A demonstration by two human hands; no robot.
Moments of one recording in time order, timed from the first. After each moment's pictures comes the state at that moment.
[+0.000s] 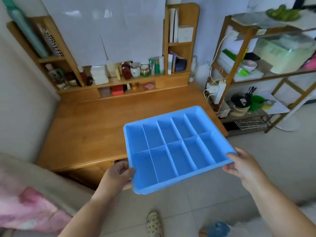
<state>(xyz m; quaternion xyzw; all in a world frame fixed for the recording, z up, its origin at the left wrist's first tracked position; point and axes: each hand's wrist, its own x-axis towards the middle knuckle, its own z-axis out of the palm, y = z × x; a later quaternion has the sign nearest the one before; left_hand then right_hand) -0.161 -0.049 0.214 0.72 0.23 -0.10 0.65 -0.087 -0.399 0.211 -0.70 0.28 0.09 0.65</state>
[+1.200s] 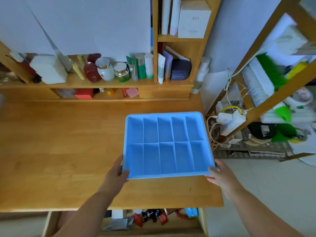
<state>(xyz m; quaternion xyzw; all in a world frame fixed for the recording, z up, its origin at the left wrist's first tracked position) 0.158 -0.140 0.092 0.70 0.34 -0.16 0.60 0.269 -0.469 0.083 -0.78 0.20 0.30 0.52</state>
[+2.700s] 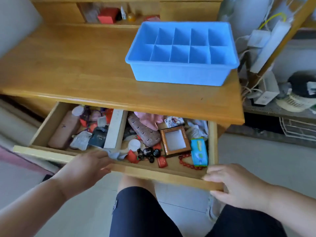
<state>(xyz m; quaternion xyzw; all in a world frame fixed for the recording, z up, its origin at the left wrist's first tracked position) -0.105 -0.211 -0.015 0.99 0.00 -0.09 0.05 0.073 -0.573 -0.040 -0.81 -0.51 0.26 0.13</state>
